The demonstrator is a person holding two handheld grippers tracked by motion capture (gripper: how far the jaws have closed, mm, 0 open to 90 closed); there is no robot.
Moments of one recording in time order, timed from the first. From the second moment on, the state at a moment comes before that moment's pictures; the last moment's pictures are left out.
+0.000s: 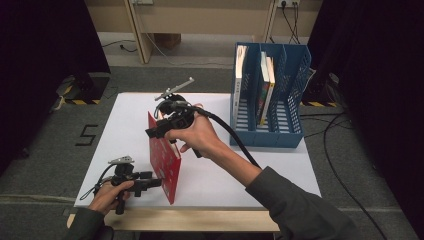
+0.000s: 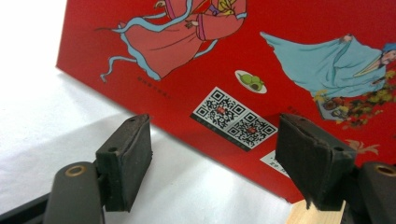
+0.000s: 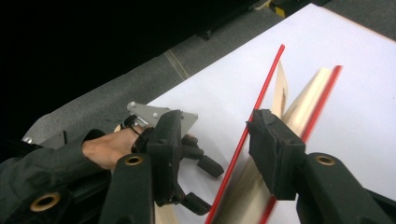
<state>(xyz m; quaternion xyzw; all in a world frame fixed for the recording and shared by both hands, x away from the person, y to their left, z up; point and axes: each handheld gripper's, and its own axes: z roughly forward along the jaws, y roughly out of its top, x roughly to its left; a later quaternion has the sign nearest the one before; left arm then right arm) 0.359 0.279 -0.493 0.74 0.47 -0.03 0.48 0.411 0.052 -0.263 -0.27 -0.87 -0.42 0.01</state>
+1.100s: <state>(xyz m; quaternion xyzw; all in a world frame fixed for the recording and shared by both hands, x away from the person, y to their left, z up) 0.363 0.290 -0.499 0.74 0.49 -0.02 0.47 0.387 0.069 -0.249 -0.23 -0.88 -0.41 0.03</state>
